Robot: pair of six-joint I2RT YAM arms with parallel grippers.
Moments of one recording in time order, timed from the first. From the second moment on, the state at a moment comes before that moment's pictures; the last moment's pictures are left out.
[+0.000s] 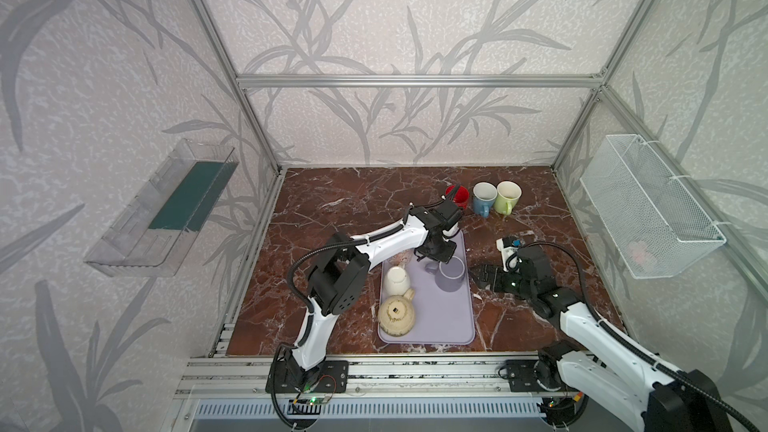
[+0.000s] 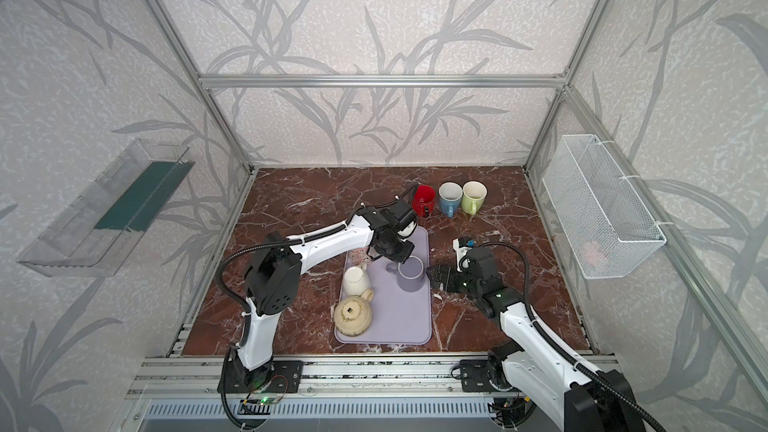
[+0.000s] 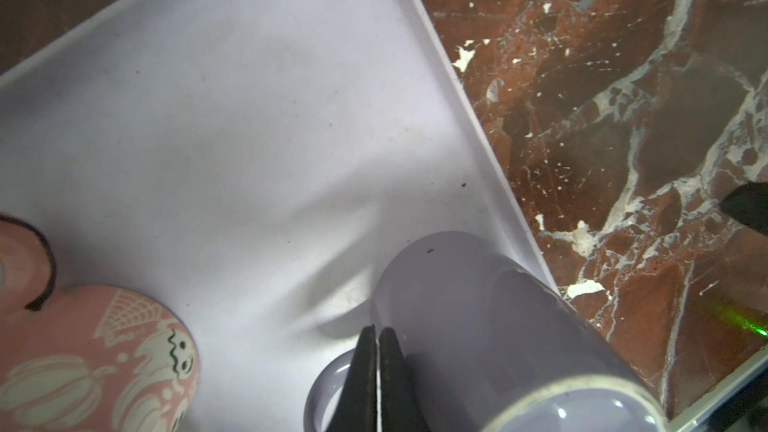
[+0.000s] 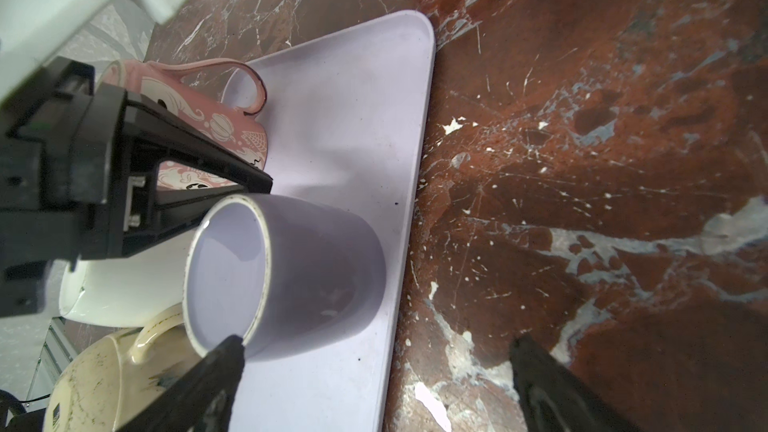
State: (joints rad) left arm -0.84 2.07 1.68 -0.83 0.10 -0.30; right arm 0.32 0.93 0.37 -0.16 -0.30 0.49
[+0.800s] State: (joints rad) left arm -0.86 1.58 1.35 -0.71 0.11 -0.04; right arm 0.33 0.88 0.37 -0.16 -0.30 0.46
